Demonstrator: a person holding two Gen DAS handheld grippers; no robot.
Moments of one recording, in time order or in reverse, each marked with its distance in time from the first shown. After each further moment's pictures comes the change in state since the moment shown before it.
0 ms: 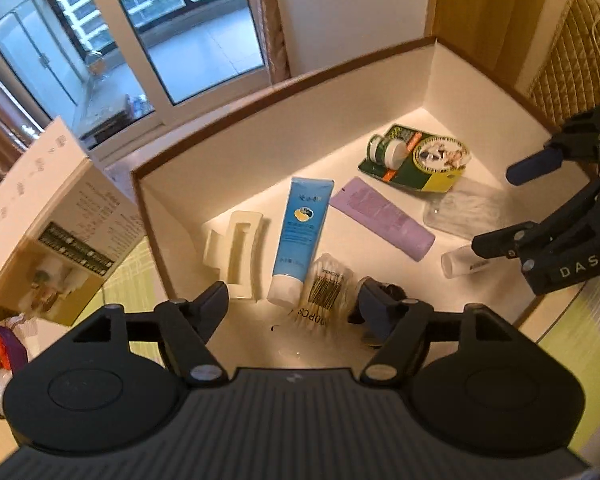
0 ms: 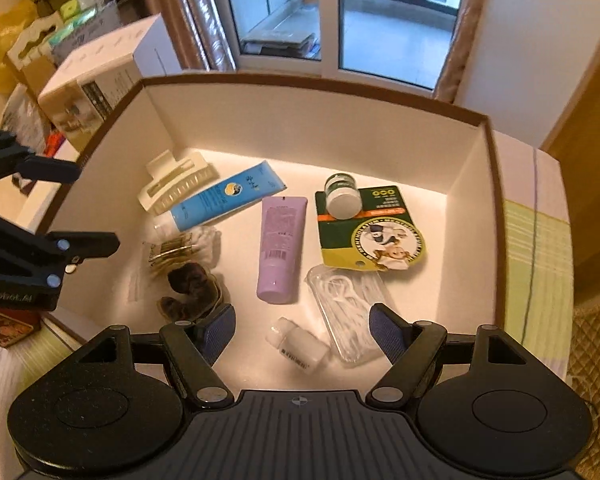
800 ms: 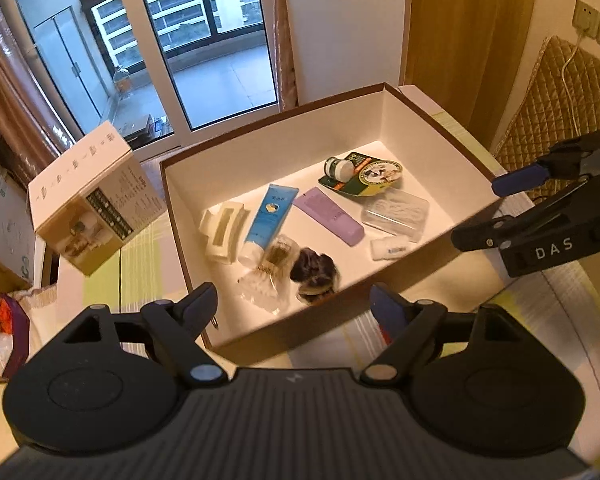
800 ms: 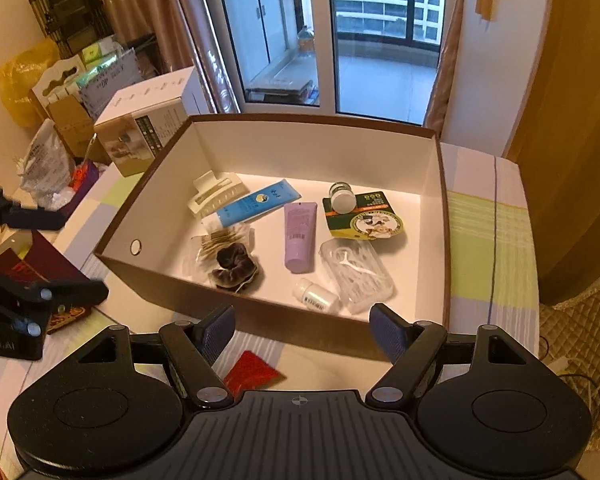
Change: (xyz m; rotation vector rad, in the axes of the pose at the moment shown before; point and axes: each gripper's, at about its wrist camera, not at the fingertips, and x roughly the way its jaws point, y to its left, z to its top) left arm -0.112 -0.049 -0.061 -0.096 -0.108 0.004; right arm -0.101 0.019 -0.070 0.029 -0.152 0.018
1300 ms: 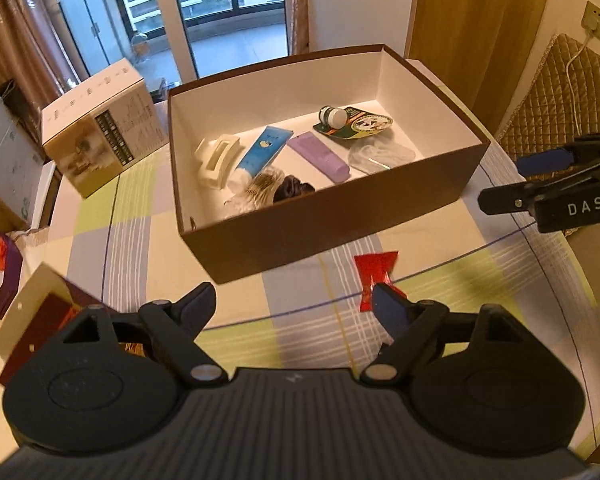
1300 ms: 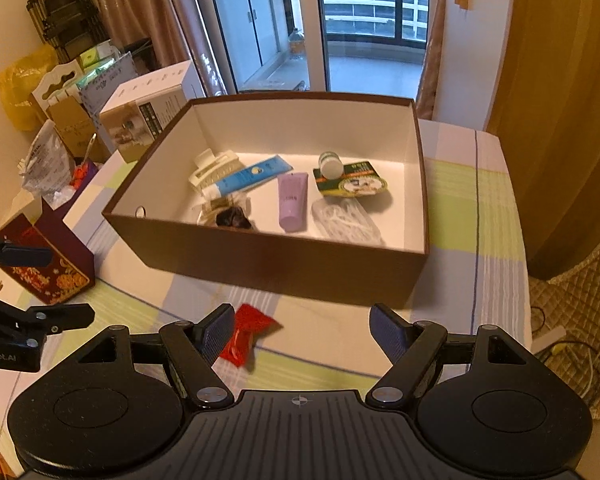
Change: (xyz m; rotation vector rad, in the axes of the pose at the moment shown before) left arm -0.018 -0.022 -0.066 -0.101 0.045 0.018; right arm -0.024 -0.004 -0.055 0.031 -0.012 -0.013
